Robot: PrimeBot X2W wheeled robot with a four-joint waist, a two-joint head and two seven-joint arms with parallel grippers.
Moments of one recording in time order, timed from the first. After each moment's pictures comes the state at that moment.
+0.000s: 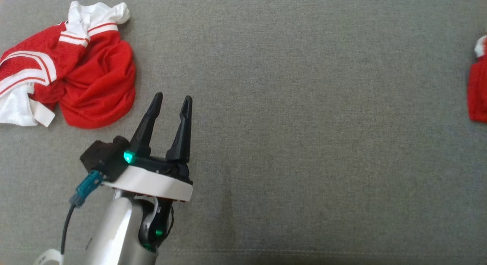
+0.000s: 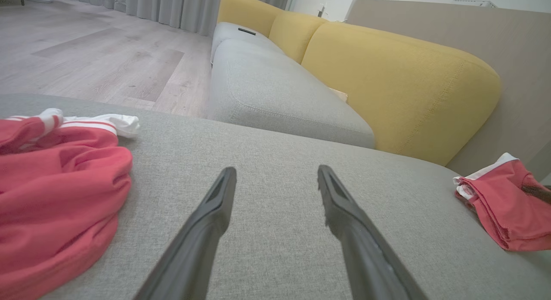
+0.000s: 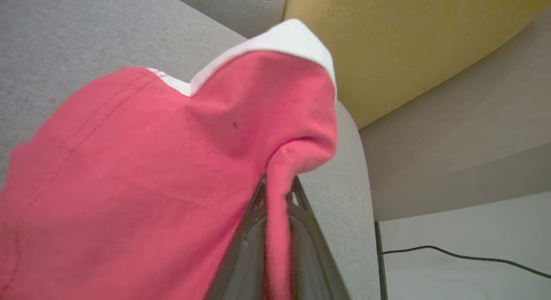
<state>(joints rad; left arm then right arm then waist) -0.20 0.05 -0.27 0.10 -0.35 -0.10 -0.25 -0.77 -0.79 0.38 0.95 0.23 0.13 0.03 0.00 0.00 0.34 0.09</state>
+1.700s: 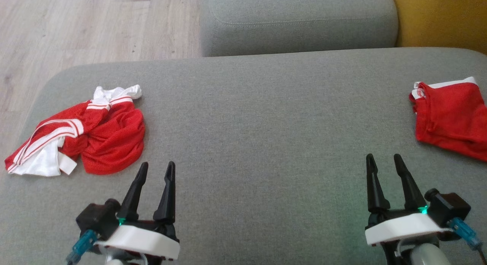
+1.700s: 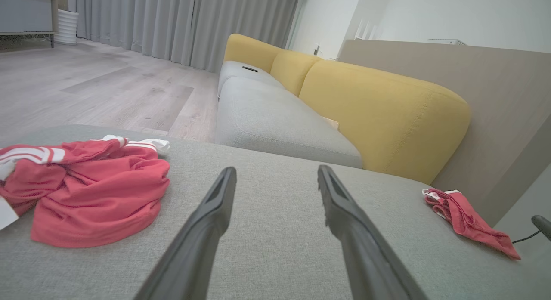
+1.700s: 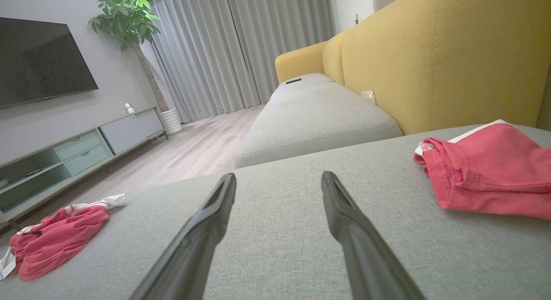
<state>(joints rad) 0.08 0.05 -0.20 0.09 -0.35 -0.08 -0.25 0.02 -0.05 0.07 0.24 0.28 0.13 -0.25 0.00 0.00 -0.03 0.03</state>
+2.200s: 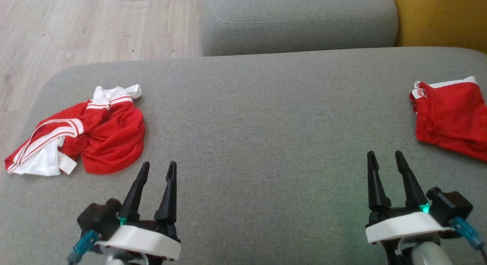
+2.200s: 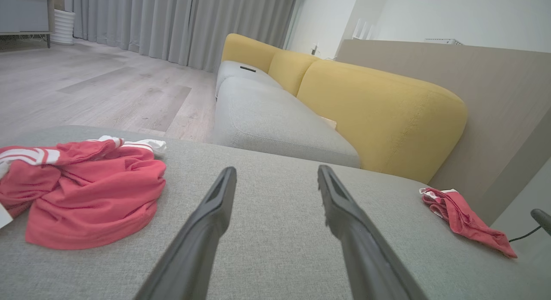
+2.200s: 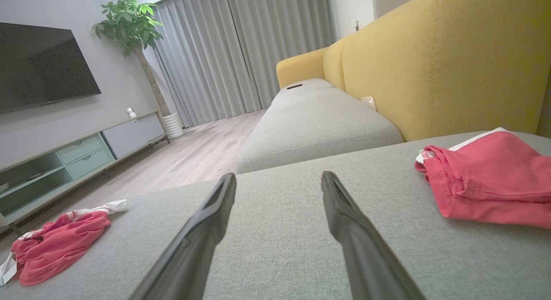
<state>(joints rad) 0.08 0.05 -0.21 0.08 -0.34 -0.08 -0.25 0.02 -0.05 0.07 0.22 0.28 0.13 -0.25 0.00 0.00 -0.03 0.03</state>
